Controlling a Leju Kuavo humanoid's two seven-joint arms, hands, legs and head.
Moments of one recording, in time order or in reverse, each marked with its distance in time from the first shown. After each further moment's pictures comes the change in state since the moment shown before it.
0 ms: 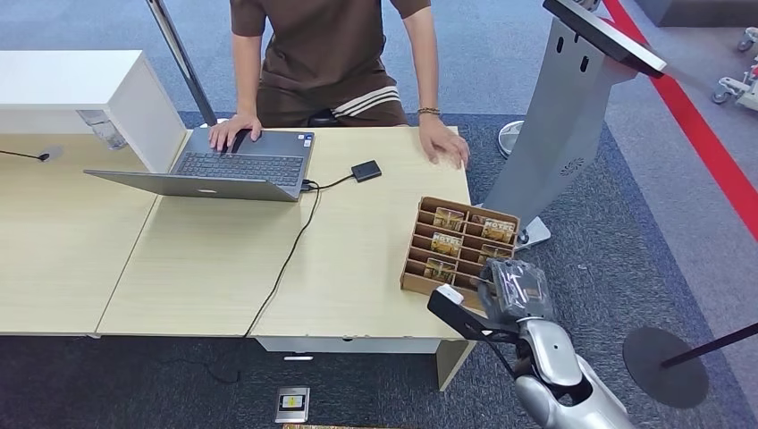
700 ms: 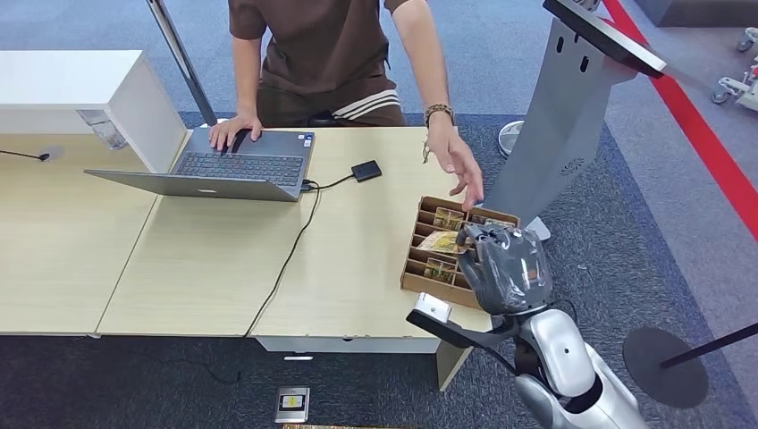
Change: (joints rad) left arm 0.004 0.008 0.024 0.000 0.033 0.008 0.005; right arm -0.026 -0.005 0.007 -0.262 0.192 -0.133 -0.201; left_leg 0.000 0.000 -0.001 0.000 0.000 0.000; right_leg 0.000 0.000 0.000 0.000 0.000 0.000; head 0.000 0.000
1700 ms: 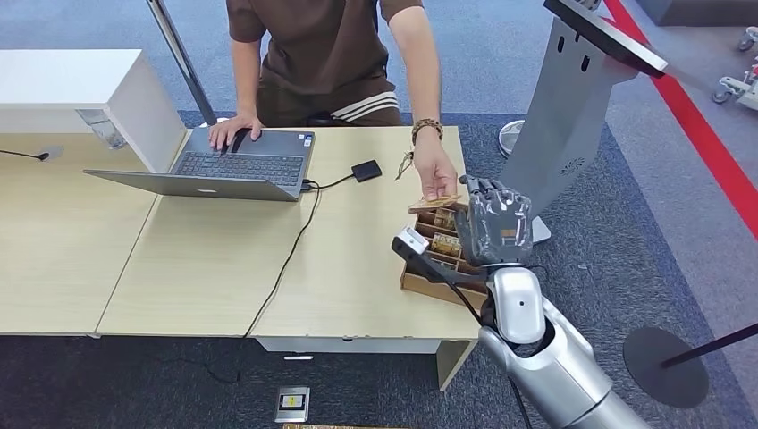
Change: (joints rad) left arm -0.036 -0.015 -0.013 0.001 0.083 -0.007 0.015; right arm -0.211 0.142 0.070 0.326 0.097 -0.058 0.279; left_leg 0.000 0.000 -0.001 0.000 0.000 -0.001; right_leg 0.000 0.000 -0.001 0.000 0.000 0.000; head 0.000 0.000
